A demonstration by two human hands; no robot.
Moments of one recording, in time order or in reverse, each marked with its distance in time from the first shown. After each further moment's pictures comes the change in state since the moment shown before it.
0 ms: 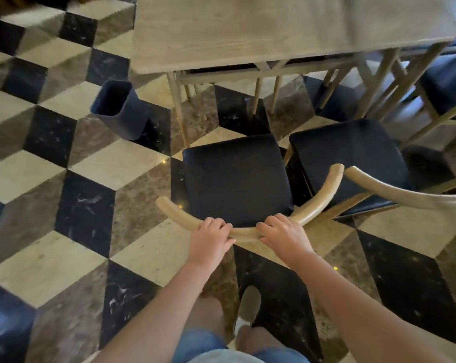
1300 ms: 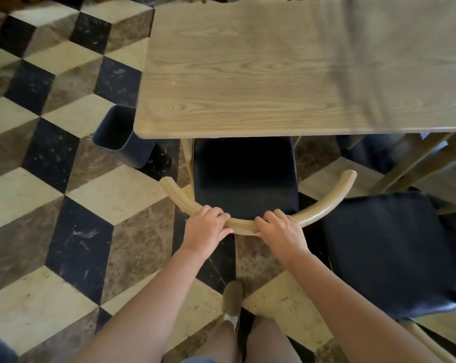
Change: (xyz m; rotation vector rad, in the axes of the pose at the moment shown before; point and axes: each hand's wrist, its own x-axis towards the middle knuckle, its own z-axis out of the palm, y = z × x) left_hand 0.302 -0.138 -0.079 0.008 0.054 -0.025; right_hand 0.307 0.077 -0.117 -0.041 0.037 -0.017
